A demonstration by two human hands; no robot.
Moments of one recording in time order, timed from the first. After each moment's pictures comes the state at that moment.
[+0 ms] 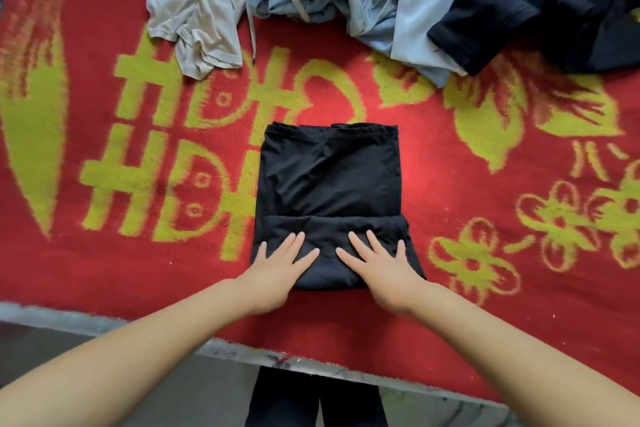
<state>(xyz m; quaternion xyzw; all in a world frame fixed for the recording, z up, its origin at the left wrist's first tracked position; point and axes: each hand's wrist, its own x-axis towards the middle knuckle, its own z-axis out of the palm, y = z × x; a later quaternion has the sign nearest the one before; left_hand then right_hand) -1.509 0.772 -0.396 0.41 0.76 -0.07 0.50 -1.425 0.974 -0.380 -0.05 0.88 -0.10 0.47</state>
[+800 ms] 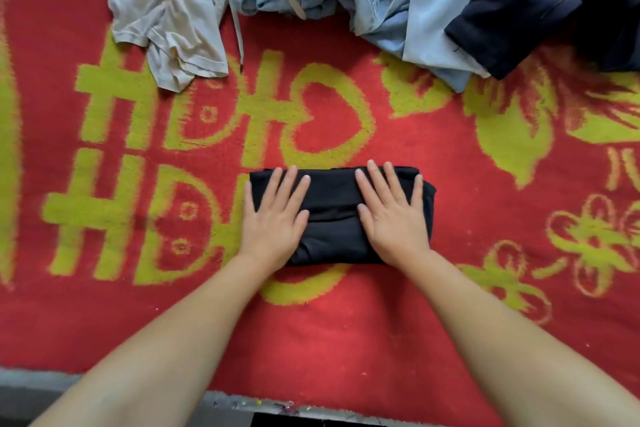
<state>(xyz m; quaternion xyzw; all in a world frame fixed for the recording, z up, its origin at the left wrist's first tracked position) -1.597 0.805 -0.466 0.33 0.93 0.01 0.16 -1.515 1.011 -0.450 0.10 0.98 -0.06 0.15</state>
